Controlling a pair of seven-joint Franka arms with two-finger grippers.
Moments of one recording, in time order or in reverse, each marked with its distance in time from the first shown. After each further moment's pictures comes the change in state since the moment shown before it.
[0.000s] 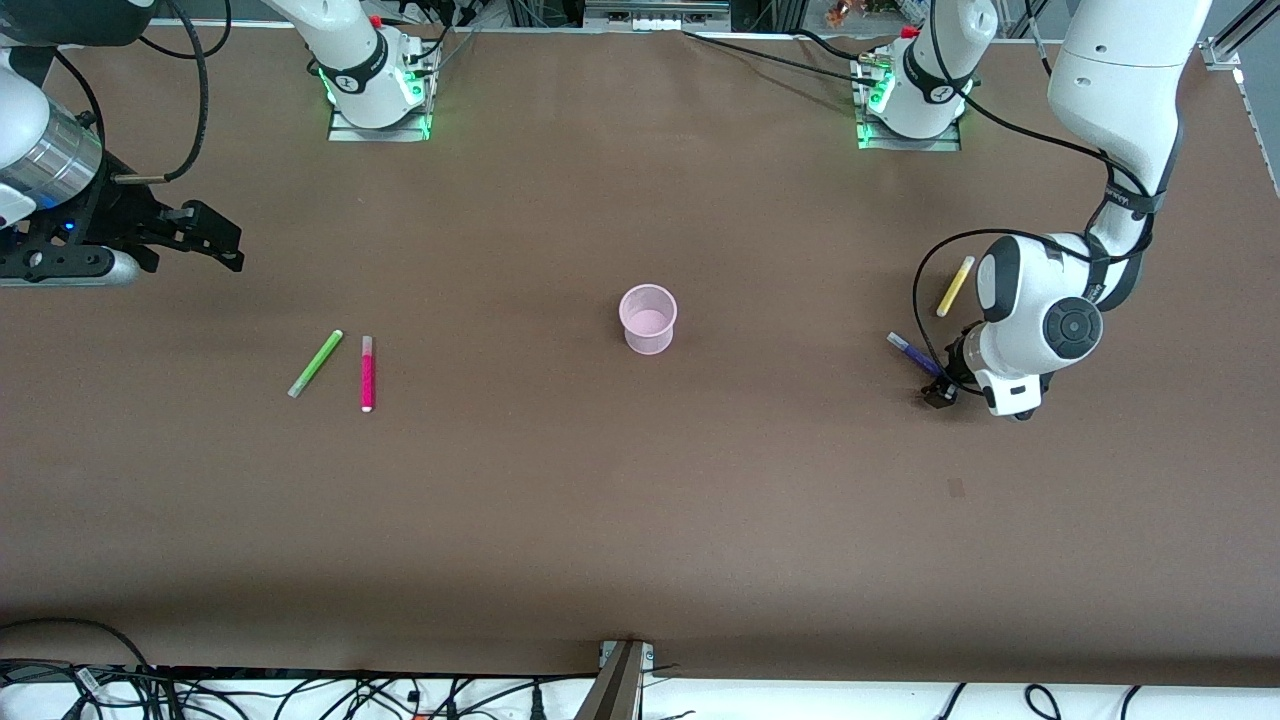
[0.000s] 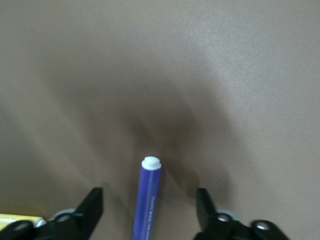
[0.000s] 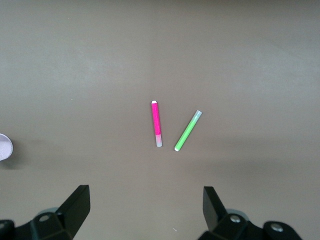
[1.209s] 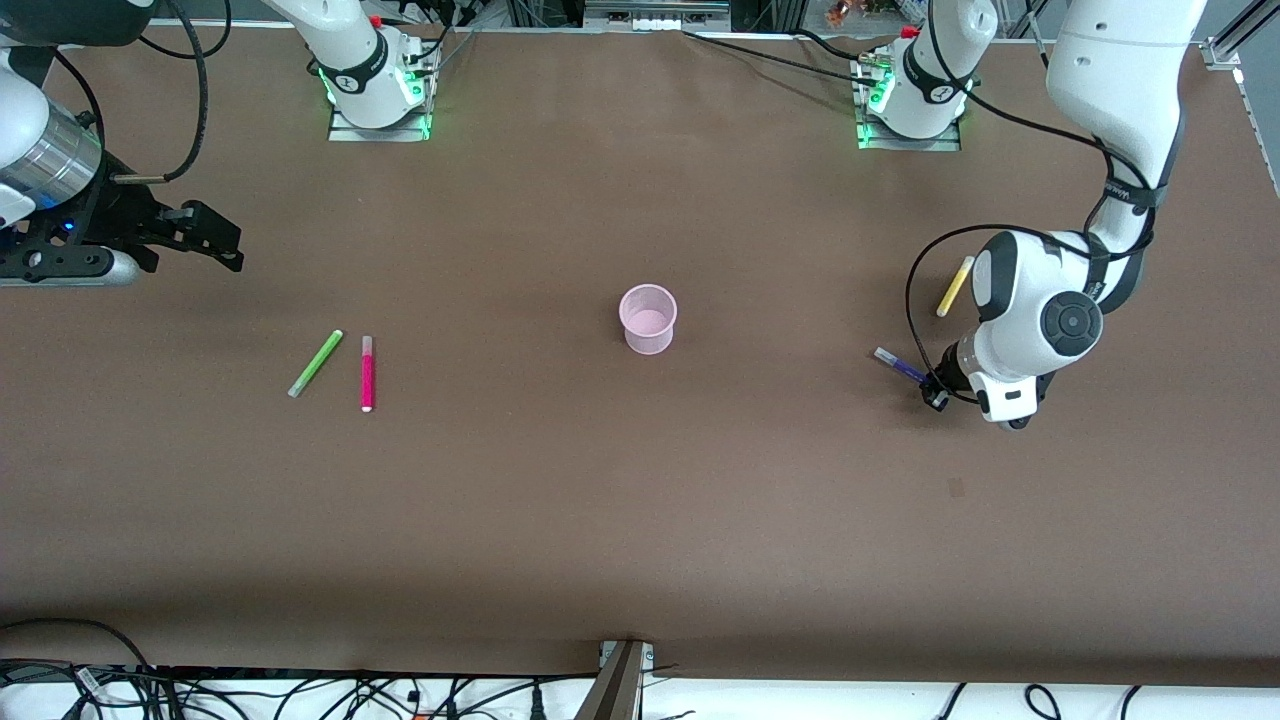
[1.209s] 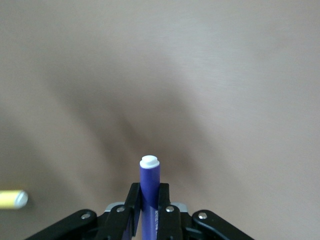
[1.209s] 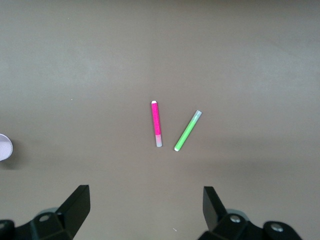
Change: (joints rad) left arm -0.026 -0.073 -0.033 0.081 0.000 -0.074 0.003; right arm 0.000 0.000 -0.001 0.000 0.000 0.000 0.000
